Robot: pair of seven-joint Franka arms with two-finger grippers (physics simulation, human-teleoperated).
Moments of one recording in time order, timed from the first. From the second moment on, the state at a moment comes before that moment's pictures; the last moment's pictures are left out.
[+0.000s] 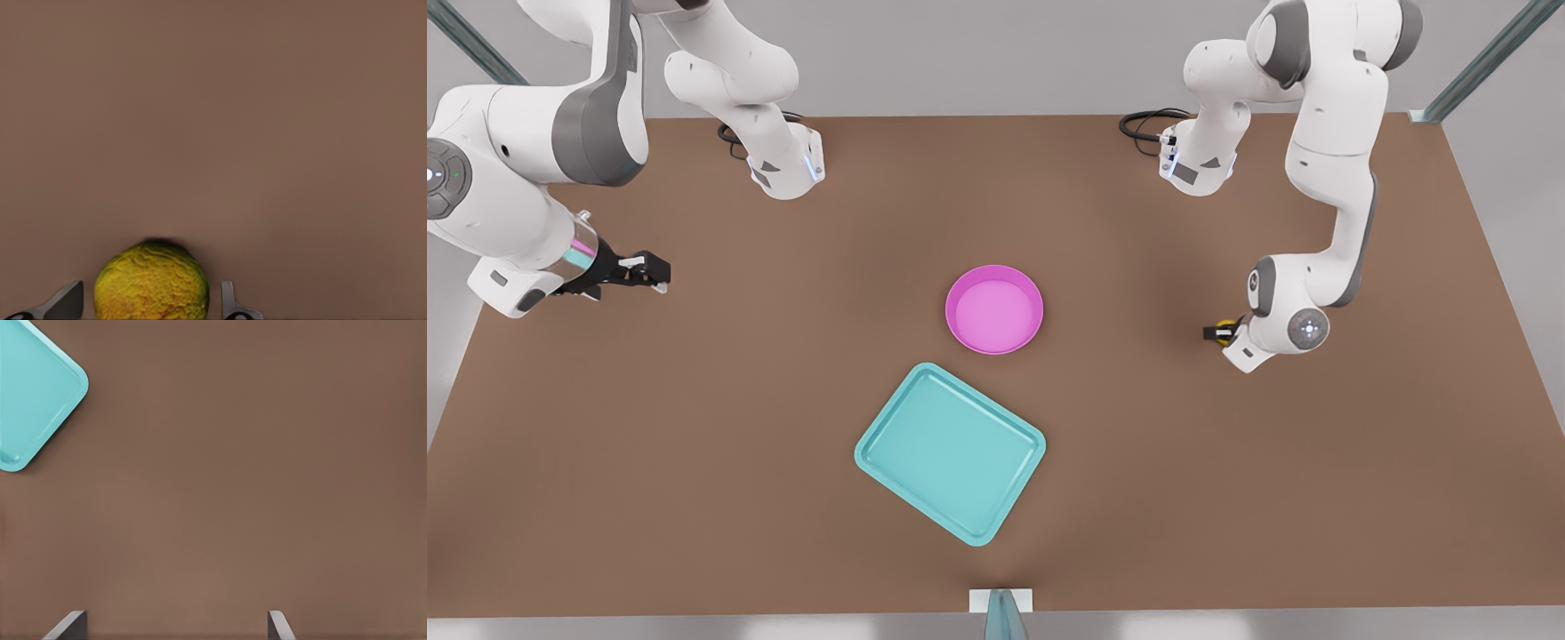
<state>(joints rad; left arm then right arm) -0.13 0.42 0.12 -2.24 -0.04 2.30 0.00 0.06 0.11 -0.01 -1.43 -0.08 1.39 -0.11</state>
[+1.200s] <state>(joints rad) -0.71 0.56 -0.07 -1.59 -0.06 2.00 -0.61 0.51 0.32 0.00 -1.74 0.22 1.83 0.01</state>
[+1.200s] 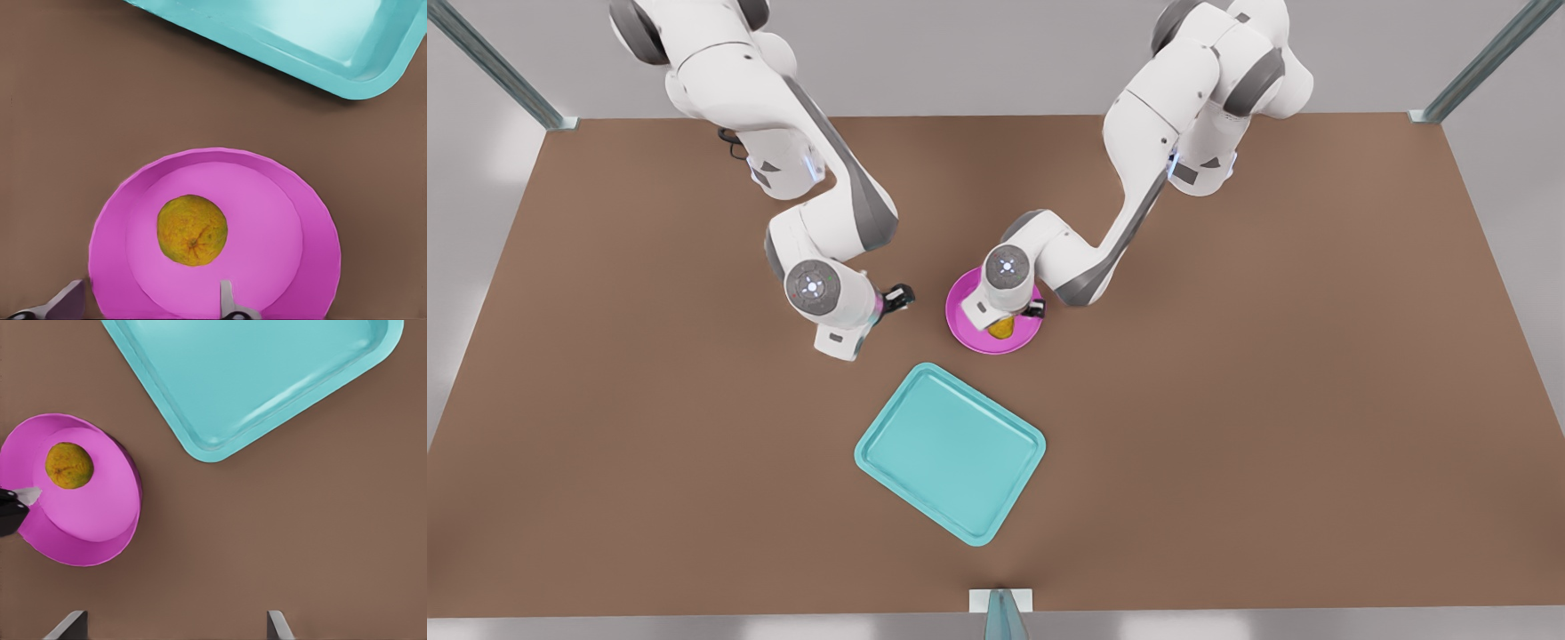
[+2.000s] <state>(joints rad) -0.04 0.09 0.01 -1.41 -0.05 1.36 -0.26 0.59 0.57 0.12 -1.92 0.50 2.35 0.09</state>
